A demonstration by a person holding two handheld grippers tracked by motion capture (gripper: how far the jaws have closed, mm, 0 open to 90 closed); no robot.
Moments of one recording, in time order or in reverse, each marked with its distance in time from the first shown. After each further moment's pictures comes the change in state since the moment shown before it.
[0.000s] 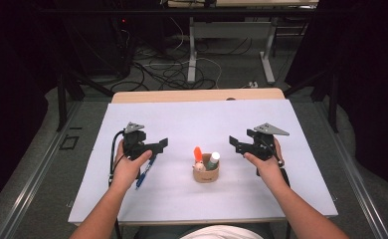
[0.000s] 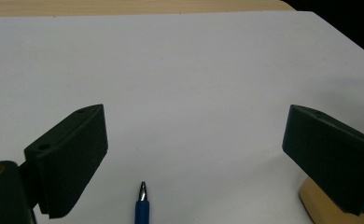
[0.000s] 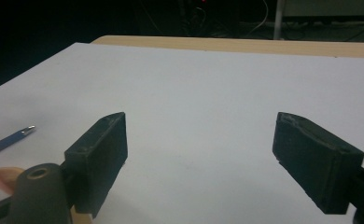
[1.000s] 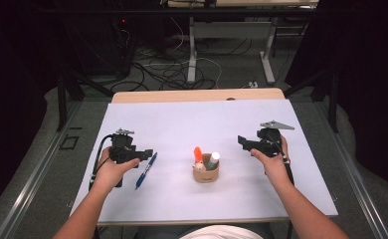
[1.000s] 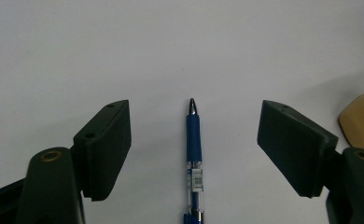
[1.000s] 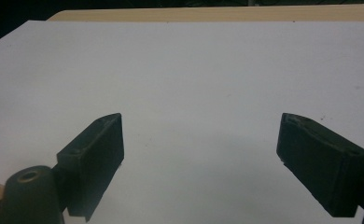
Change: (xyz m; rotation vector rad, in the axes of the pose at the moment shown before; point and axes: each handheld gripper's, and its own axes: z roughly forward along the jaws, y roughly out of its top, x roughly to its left) left arm 0.029 -0.009 -0.018 0.283 0.059 0.002; right arm -0.023 0.005 -0.003 0.121 -0.103 0.056
